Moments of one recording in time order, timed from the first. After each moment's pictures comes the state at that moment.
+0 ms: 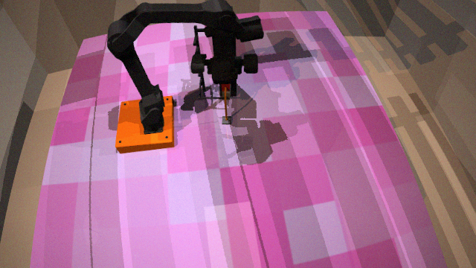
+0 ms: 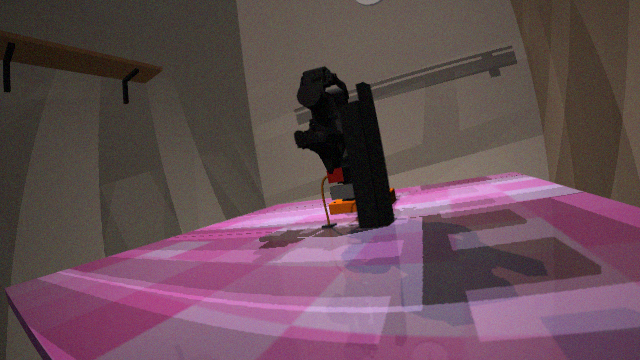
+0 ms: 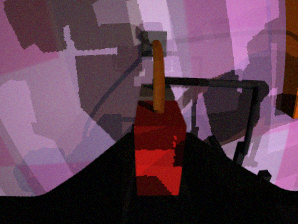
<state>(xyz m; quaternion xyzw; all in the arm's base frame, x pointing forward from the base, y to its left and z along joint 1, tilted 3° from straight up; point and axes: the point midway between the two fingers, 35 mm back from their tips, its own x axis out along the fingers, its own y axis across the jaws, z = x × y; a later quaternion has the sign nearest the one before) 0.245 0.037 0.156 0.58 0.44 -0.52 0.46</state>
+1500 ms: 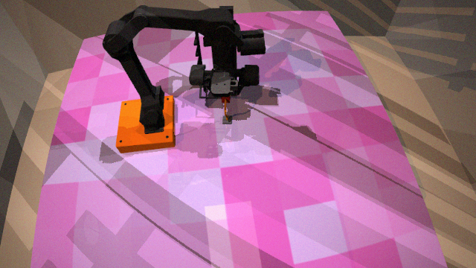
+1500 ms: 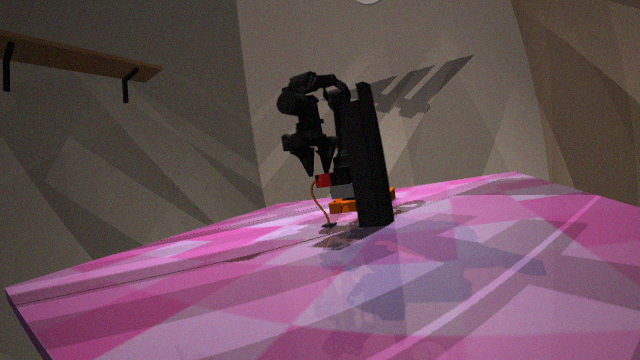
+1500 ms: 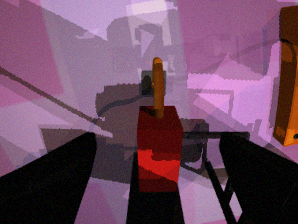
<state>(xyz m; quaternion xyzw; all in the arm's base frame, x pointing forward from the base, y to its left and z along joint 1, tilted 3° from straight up) 0.236 -0.008 0.154 0.57 0.44 -0.52 0.46</state>
